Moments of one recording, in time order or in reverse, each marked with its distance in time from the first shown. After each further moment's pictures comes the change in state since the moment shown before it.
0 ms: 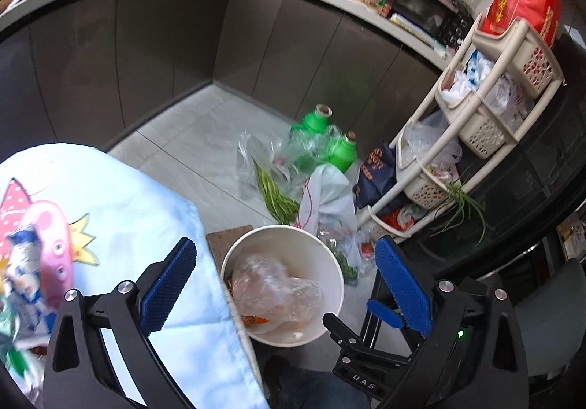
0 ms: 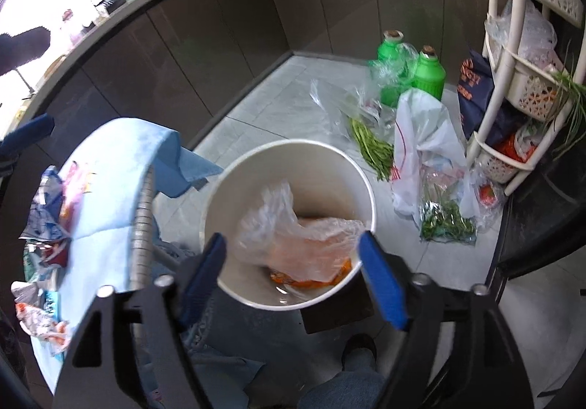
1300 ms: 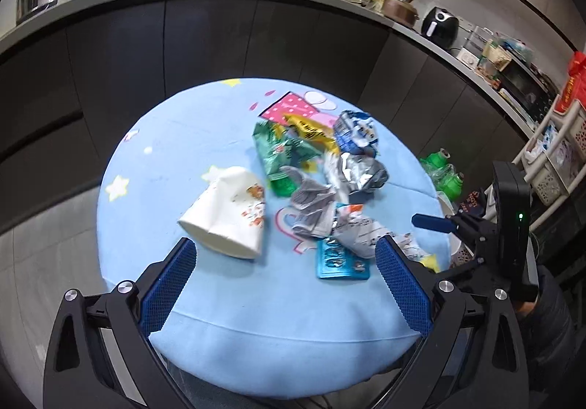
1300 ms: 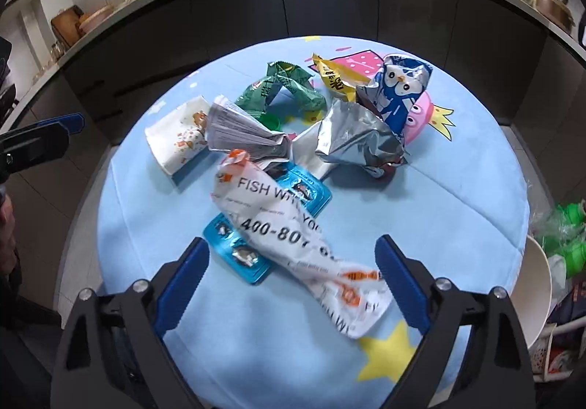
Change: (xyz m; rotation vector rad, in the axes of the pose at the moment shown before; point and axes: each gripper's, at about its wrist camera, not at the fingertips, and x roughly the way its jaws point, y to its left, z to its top) left arm -0.267 0.190 -0.228 -0.318 -0.142 0.383; right arm -0.048 0.270 -0.104 -0.868 0.179 0.423
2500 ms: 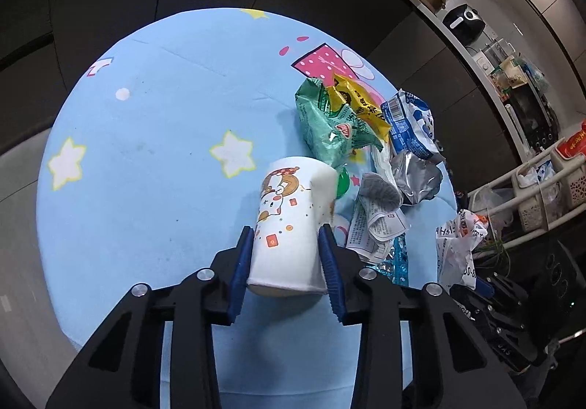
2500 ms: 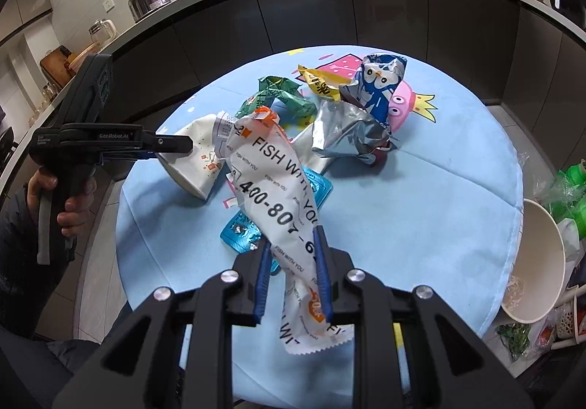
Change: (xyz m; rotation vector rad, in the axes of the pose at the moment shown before) left arm 0.101 0.067 0.030 -0.160 0.221 -0.146; right arm -0.025 0.003 -0.016 0.158 -0.086 0.005
